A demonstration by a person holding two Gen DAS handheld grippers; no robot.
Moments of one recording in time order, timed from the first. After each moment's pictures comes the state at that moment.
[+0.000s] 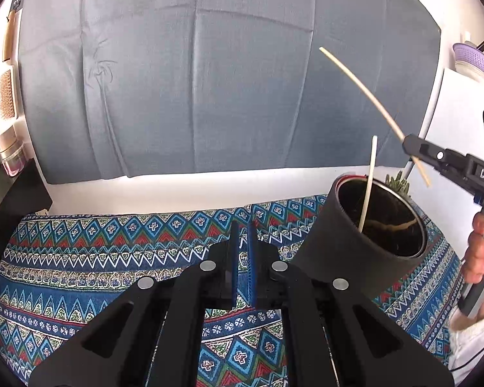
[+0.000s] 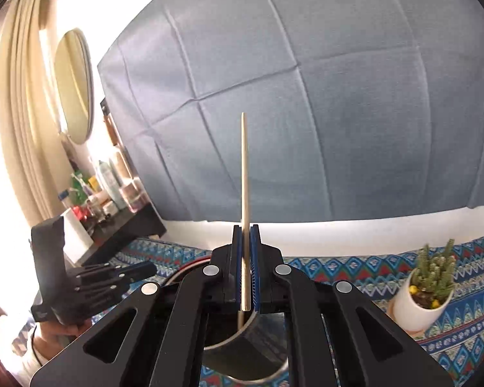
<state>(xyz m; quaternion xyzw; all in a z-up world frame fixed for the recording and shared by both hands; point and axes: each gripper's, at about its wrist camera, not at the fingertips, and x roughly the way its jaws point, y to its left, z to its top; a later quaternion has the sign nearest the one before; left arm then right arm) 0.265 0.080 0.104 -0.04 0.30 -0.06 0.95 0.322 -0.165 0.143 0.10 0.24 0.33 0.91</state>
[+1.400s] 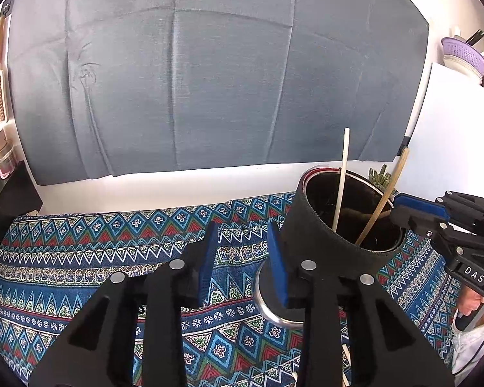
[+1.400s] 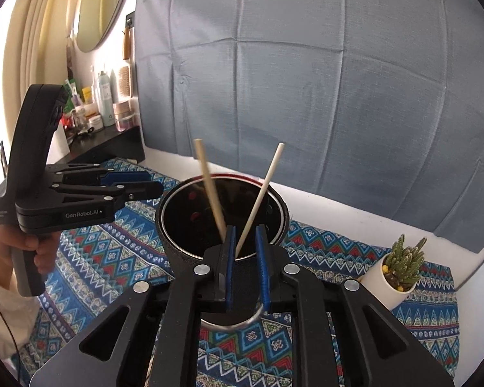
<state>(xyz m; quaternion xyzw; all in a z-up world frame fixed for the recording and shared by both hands) 0.258 0.061 0.101 -0.03 0.31 -0.08 0.95 0.269 -0.134 0.124 -0.10 0.27 0.29 0.91</state>
